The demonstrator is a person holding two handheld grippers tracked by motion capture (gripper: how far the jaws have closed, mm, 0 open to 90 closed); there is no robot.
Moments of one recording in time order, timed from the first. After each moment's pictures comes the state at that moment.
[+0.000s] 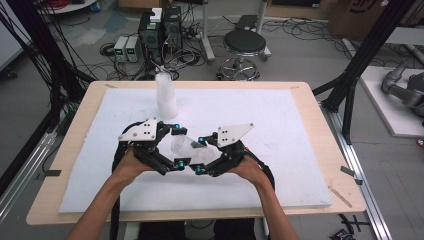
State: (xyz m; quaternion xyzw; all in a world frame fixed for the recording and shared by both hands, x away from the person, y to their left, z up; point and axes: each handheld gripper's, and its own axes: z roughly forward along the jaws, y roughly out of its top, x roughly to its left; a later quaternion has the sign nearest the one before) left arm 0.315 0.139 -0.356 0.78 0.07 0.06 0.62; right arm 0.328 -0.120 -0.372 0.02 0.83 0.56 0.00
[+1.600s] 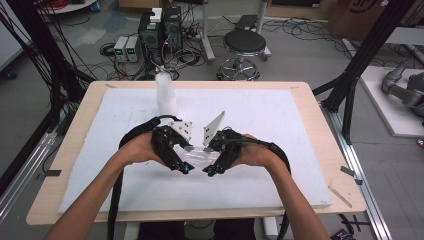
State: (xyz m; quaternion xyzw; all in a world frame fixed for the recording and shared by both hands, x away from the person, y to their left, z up) left arm 0.343 0.091 -0.343 0.94 0.05 -0.04 0.33; right arm 0.341 -0.105 -0.343 0.01 0.96 0.27 -0.01
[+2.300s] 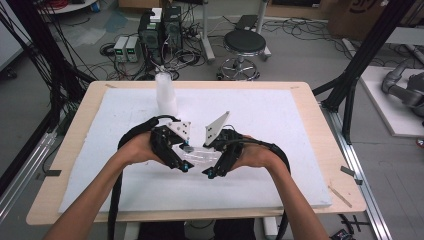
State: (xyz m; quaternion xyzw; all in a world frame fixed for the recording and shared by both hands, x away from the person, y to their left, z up) left arm 0.342 0.094 -0.344 0.94 0.04 -0.03 0.34; right arm 0.341 -0.110 -0.345 0.00 0.95 0.31 -0.01
